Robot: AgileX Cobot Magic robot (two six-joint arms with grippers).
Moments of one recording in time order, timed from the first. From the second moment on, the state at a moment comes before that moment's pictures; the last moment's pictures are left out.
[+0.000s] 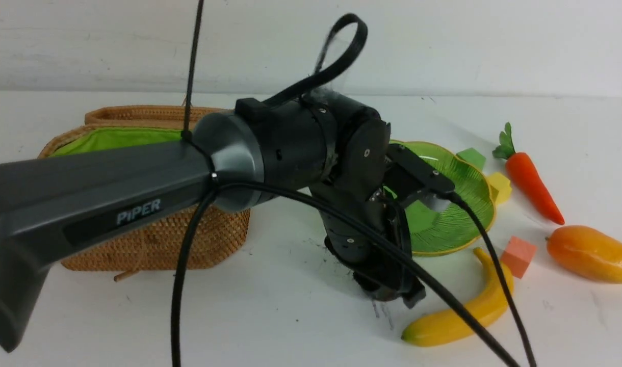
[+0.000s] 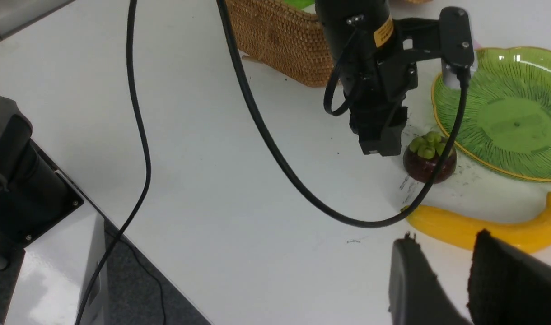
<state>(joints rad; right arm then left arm) 0.36 0.50 -1.13 0.44 1.27 -0.29 -0.79 1.93 -1.61 -0.09 0.89 0.18</state>
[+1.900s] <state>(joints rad) 0.36 0.50 -1.13 0.31 1.23 -0.26 -0.79 1.93 -1.61 0.04 0.86 -0.08</state>
